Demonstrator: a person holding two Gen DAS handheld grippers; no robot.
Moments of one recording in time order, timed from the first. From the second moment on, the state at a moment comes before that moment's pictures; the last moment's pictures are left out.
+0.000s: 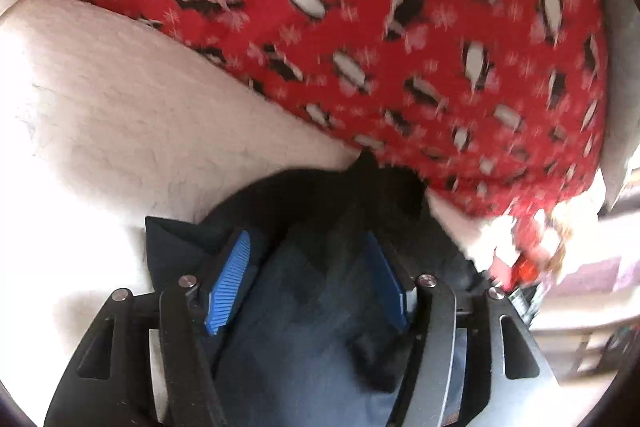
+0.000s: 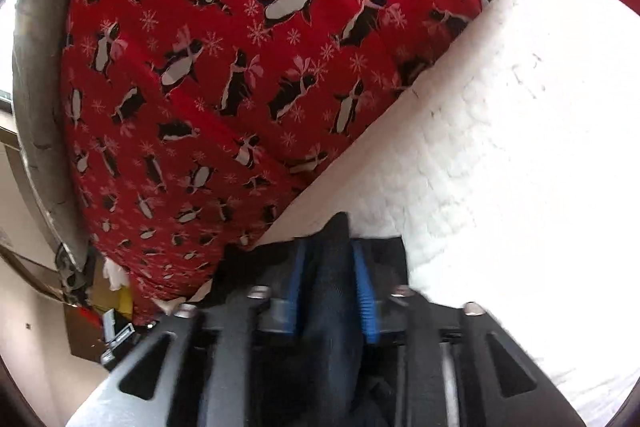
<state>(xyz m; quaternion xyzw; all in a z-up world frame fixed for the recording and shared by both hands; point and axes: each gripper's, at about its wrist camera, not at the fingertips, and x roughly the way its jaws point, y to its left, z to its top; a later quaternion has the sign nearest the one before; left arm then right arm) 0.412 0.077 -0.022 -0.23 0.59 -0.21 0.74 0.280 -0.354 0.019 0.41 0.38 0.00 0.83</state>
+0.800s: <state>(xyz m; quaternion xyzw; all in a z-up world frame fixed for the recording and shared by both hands) 0.388 0.136 -0.066 -0.42 0.56 -0.14 0.70 0.293 -0.345 0.000 0.39 0.40 -0.07 0.83</state>
